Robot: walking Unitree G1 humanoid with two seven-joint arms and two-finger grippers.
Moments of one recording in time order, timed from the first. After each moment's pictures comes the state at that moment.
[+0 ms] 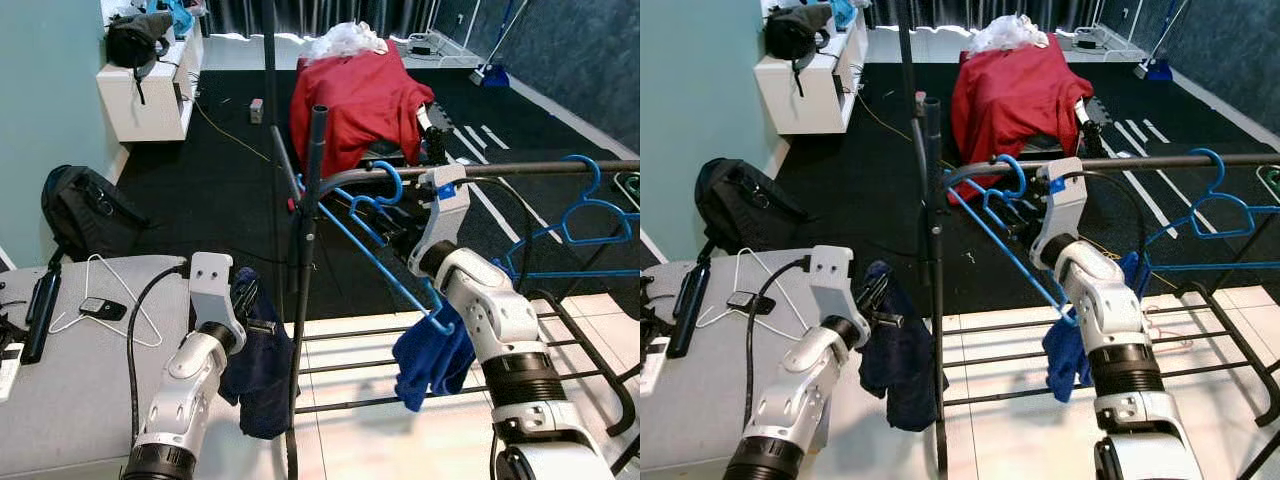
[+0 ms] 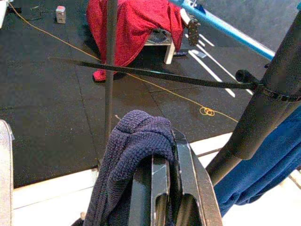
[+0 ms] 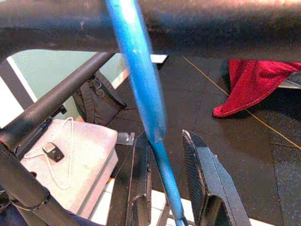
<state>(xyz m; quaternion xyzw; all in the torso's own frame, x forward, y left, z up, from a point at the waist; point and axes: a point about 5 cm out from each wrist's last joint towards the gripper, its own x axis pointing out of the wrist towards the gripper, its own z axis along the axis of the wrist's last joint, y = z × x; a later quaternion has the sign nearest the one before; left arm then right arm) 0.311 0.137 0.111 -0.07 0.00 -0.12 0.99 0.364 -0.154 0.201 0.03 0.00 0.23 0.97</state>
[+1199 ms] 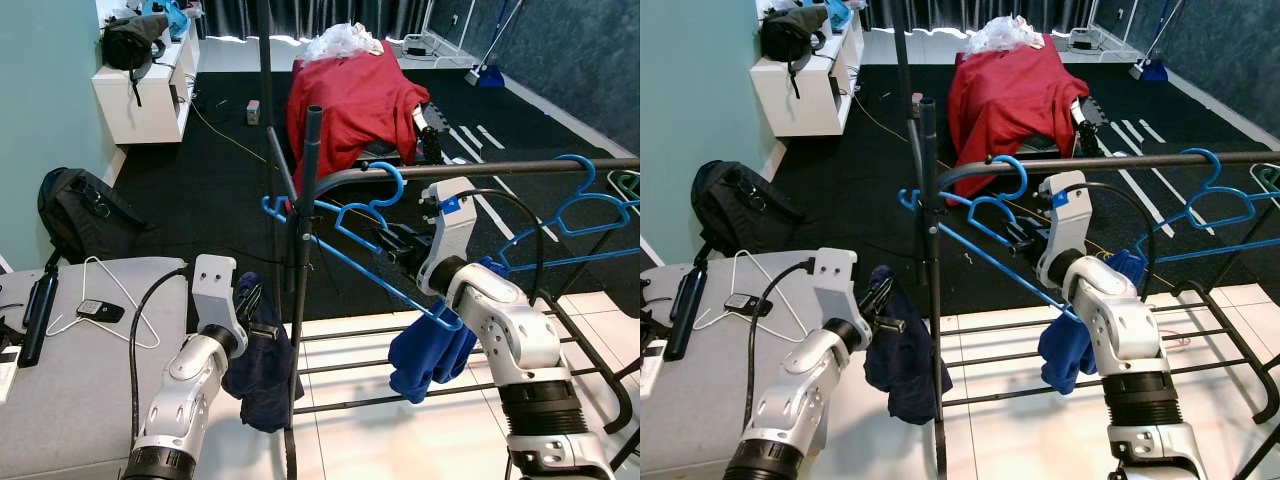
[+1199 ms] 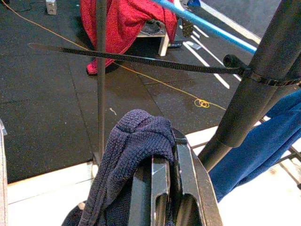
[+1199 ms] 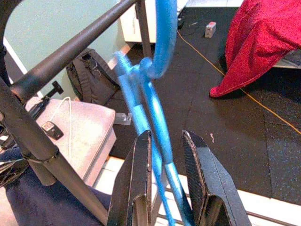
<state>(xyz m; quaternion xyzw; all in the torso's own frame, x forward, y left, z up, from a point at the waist) 0.308 0.135 0.108 -0.07 0.01 -0.13 0.99 0.338 -0.159 0.194 0.01 0.05 0.23 0.97</state>
